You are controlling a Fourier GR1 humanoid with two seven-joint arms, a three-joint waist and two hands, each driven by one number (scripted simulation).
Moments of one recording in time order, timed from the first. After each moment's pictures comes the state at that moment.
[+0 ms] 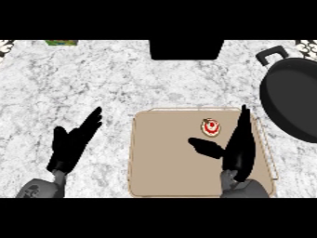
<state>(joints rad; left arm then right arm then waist) -0.10 0.30 -0.27 -1.36 0.21 0.02 0.11 -0.12 0.00 0.35 -1.56 0.89 -0.62 0.99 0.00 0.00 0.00</state>
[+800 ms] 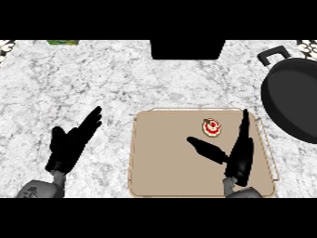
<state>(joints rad) -0.08 0.26 -0.22 -1.39 0.16 -0.03 0.13 -0.06 0.00 0.31 -1.46 0.38 -0.84 0.44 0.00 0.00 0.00</state>
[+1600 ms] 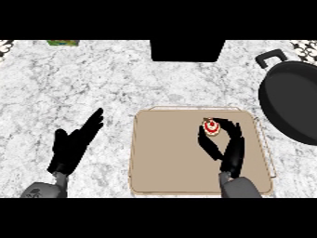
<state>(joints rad) -0.07 0.22 -0.18 -1.39 0.10 -0.07 0.13 -0.16 -0.01 0.26 -1.08 -0.05 -0.85 -0.16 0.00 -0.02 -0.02</state>
